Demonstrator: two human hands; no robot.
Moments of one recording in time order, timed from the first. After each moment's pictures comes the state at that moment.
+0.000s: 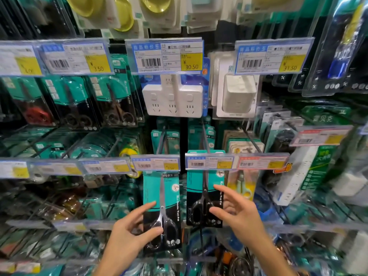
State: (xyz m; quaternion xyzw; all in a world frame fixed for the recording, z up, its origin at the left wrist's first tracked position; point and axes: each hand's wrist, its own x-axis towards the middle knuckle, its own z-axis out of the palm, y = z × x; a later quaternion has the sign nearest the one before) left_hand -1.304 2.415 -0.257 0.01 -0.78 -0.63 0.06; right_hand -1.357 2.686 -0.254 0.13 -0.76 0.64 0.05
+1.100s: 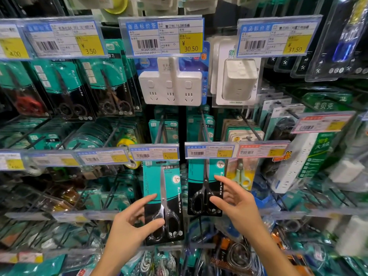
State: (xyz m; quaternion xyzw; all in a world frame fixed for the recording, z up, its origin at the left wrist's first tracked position) left_hand -1.300 2.415 -0.263 0.01 -0.79 -0.61 0.07; right_hand -1.356 2.684 -0.268 0.11 -0.76 0.64 0.07
